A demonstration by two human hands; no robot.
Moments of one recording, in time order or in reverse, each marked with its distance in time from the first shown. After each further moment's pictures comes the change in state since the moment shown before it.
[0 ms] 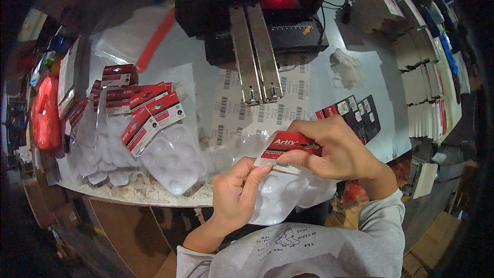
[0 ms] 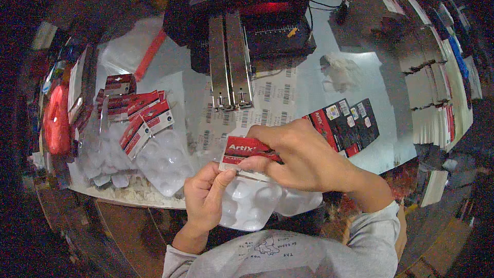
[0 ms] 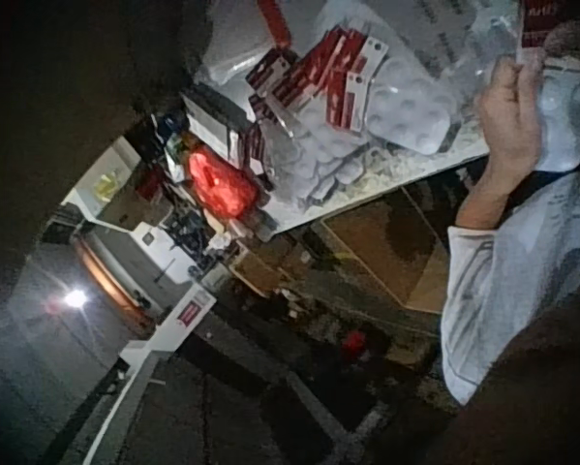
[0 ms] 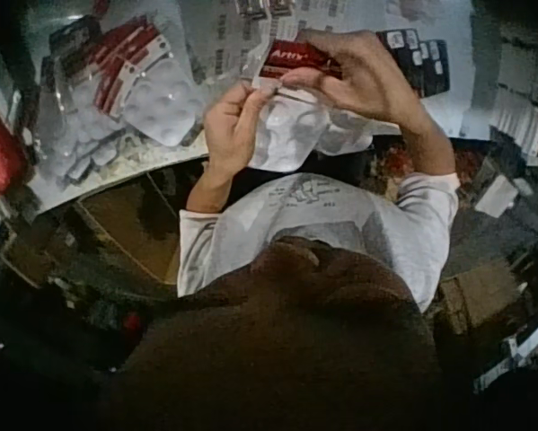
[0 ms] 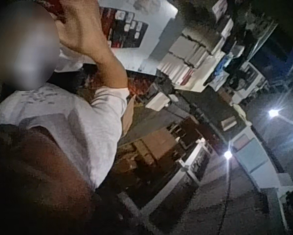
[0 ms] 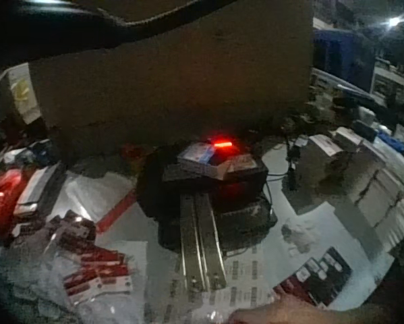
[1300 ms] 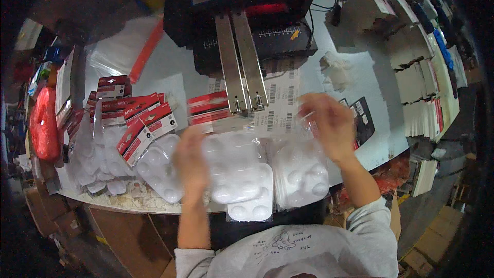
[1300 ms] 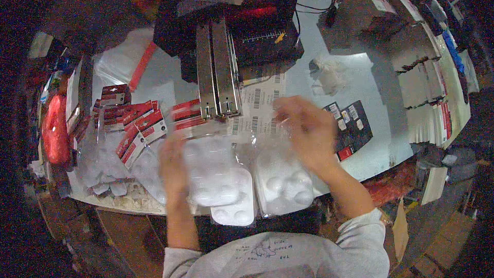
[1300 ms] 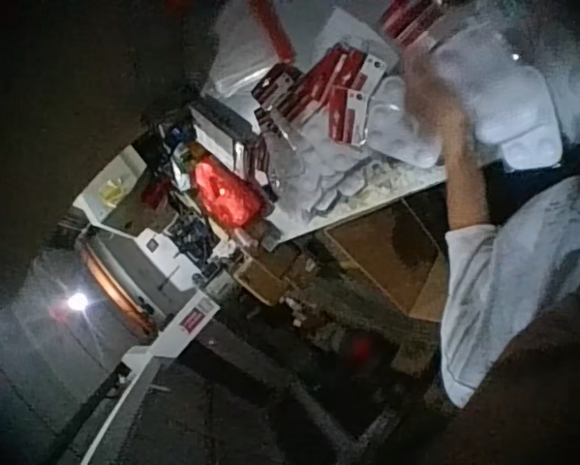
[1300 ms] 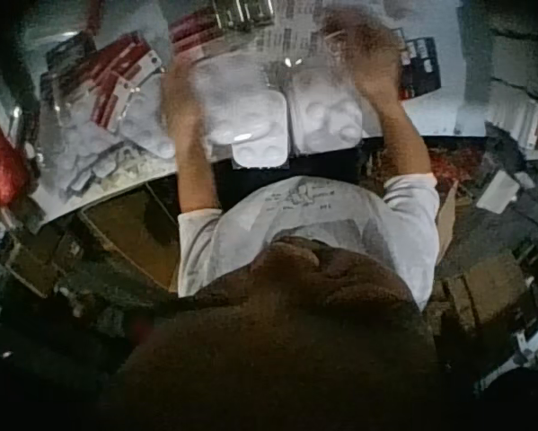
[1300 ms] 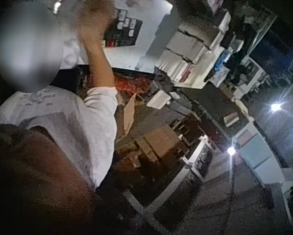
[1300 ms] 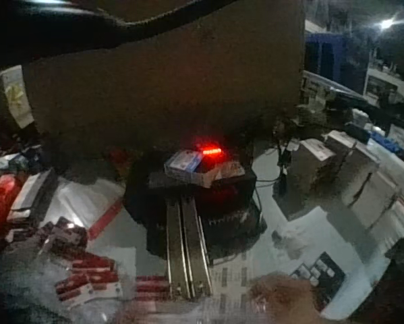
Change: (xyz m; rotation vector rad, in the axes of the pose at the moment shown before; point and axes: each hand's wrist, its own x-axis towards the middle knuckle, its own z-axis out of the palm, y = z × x) left_hand 0.059 -0.048 -0.045 0.493 0.428 -0.075; right_hand -0.011 0.062 0.015 0.323 0.610 0.263
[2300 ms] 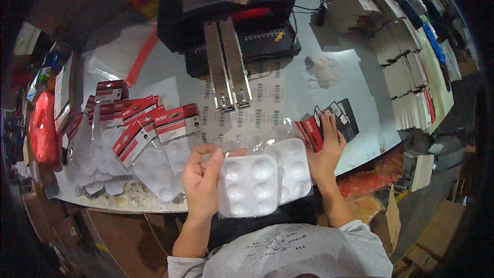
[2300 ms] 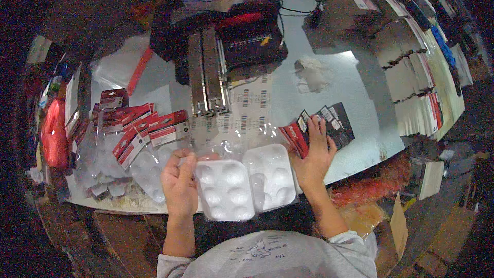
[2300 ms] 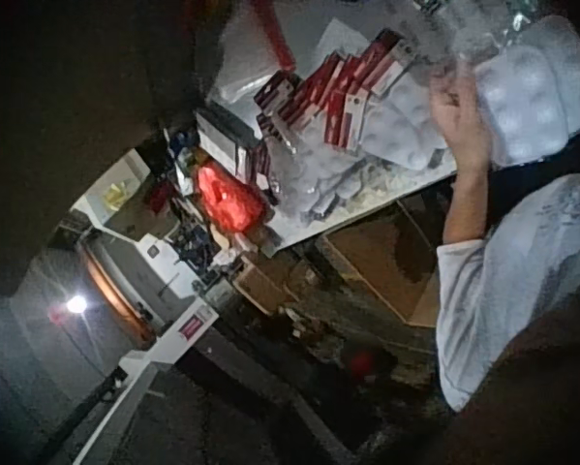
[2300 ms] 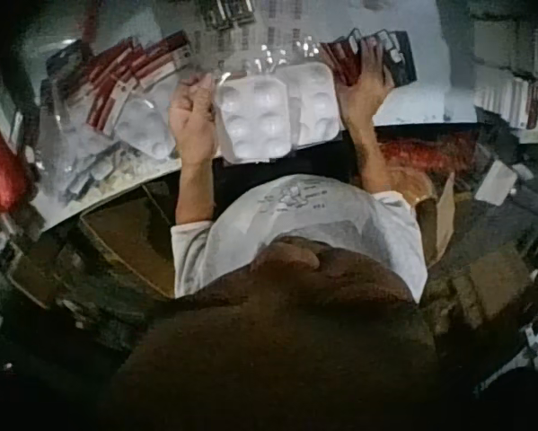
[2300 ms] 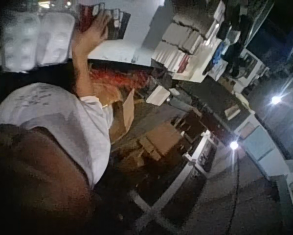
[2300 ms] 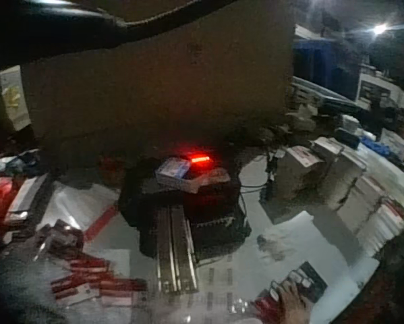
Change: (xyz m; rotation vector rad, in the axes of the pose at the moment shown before) left_hand -0.057 0.044 -0.009 -0.840 -0.375 -0.201; right_hand -0.072 0.062 -0.008 -0.909 0.315 0.020
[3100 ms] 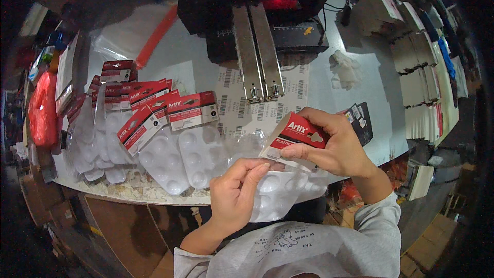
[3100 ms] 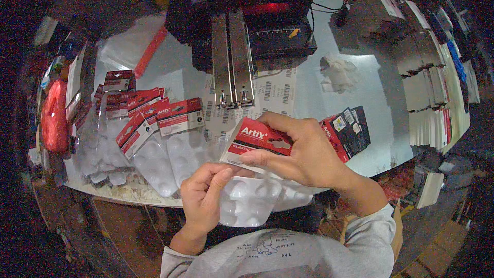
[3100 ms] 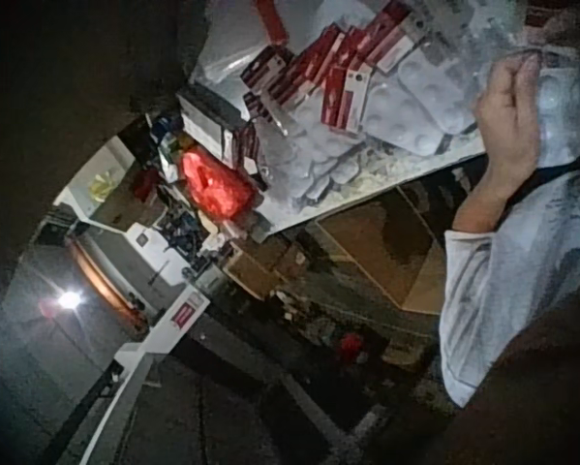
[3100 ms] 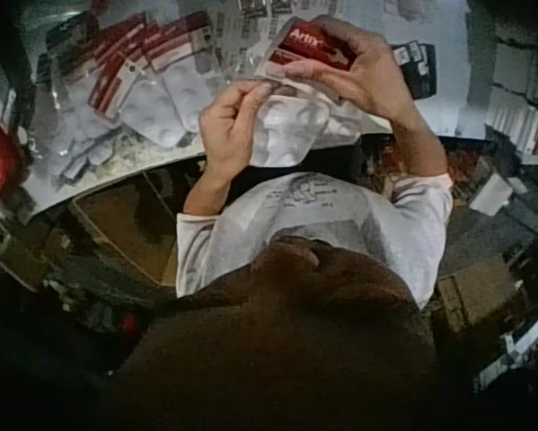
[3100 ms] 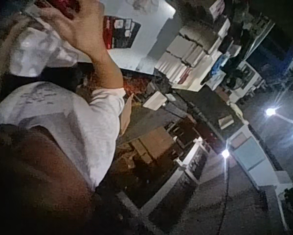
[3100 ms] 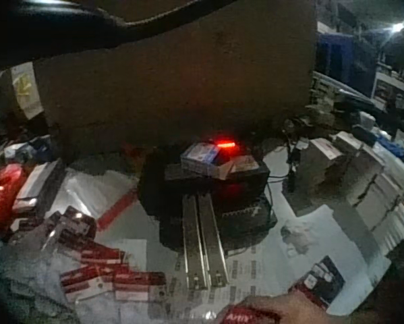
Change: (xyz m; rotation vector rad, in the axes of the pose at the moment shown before) left_hand -0.020 0.006 0.010 0.380 -0.069 0.186; right_hand 0.064 -0.097 -0.068 0.750 -0.748 -0.288
